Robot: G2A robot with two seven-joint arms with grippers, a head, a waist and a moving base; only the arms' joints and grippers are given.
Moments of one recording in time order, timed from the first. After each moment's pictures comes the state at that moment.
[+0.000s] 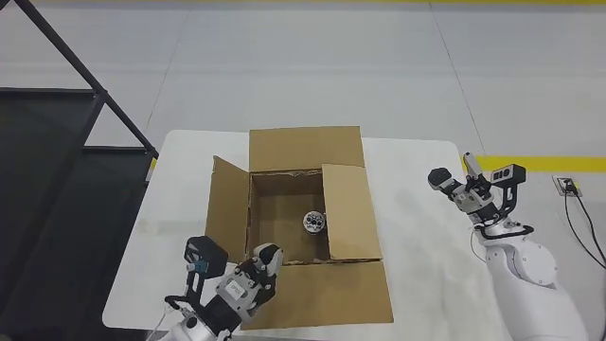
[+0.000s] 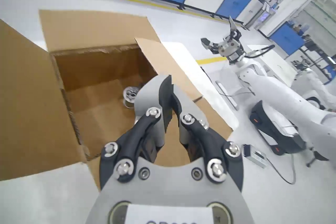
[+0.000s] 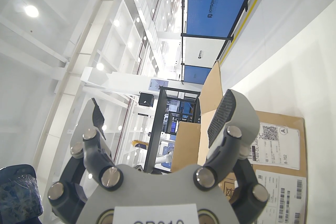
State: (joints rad) left arm 1.68 -1.29 -1.42 -2.28 0.81 -0.25 -0.48; right arm -0.98 -1.16 1.54 -1.15 0.61 -0.43 0.73
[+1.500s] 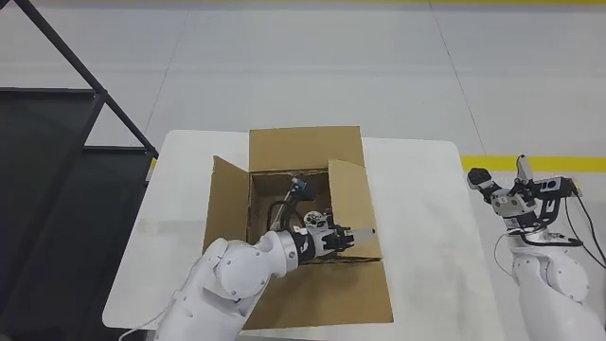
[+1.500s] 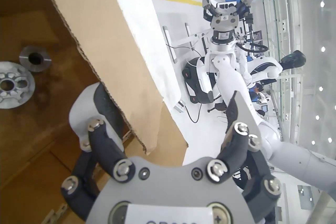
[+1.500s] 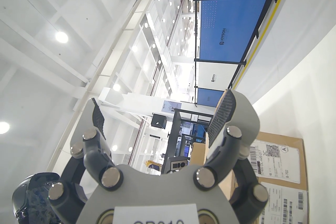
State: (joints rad) left arm 0.97 -1.33 -1.04 -1.72 0.33 0.06 -0.77; right arm -1.02 -1.14 1.68 -1.10 0.77 -0.46 0.77
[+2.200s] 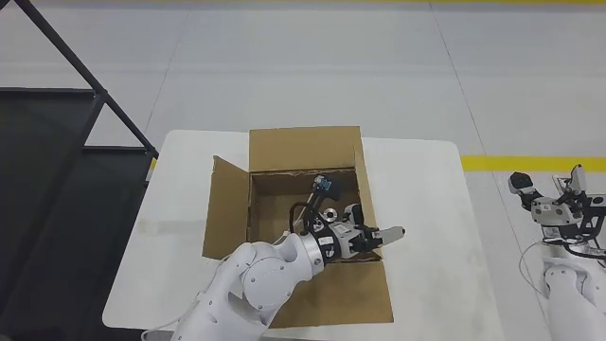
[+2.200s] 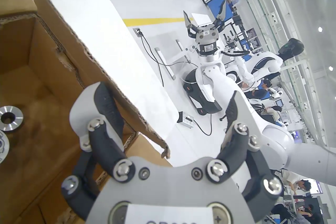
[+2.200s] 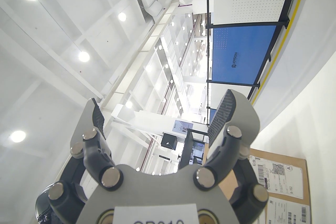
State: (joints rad) left arm 0.92 -1.36 -0.91 -1.70 0.40 -0.04 -0.57; right arm -1.04 -1.12 1.82 -1.04 0.89 -0.45 0.83
